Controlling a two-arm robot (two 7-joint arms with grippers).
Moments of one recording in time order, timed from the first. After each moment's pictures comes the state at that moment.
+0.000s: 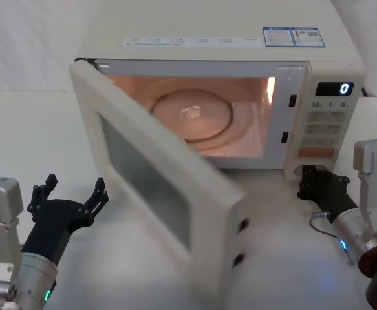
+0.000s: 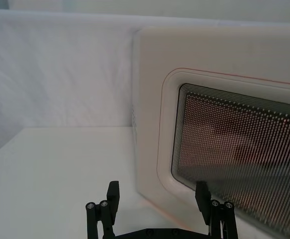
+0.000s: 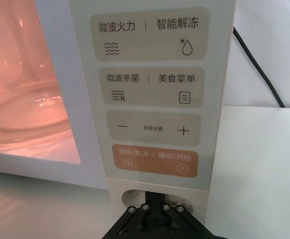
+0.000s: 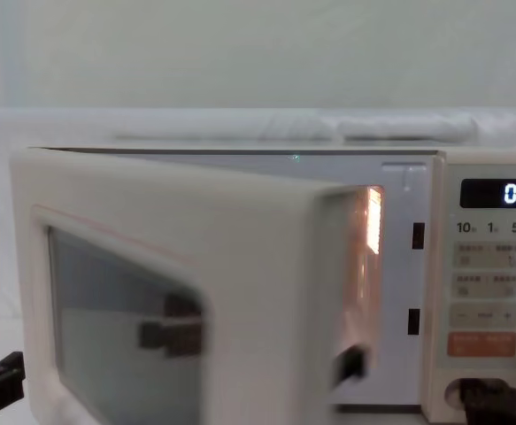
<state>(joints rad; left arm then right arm) 0.27 0.24 0.04 -1.85 -0.25 -0.02 -0.02 0.19 0.07 -0.15 -1.27 0.14 -0.04 0.15</state>
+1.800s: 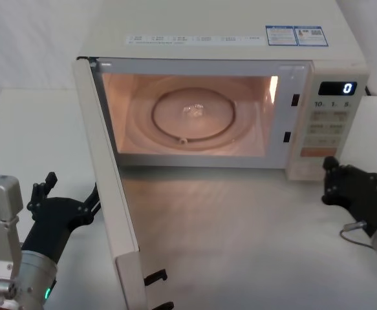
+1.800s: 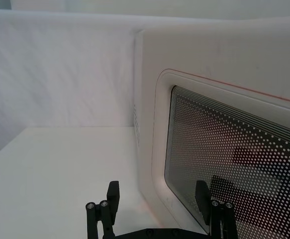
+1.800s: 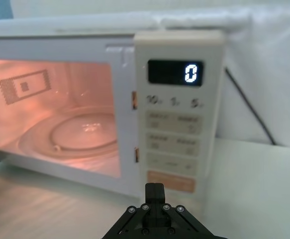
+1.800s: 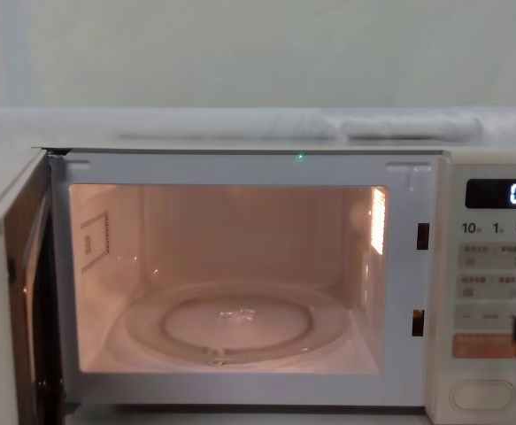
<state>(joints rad) 0.27 0.24 0.04 -1.85 -0.25 -0.02 -0.02 -0.08 0.20 -0.13 -1.76 0.20 0.09 0.19</state>
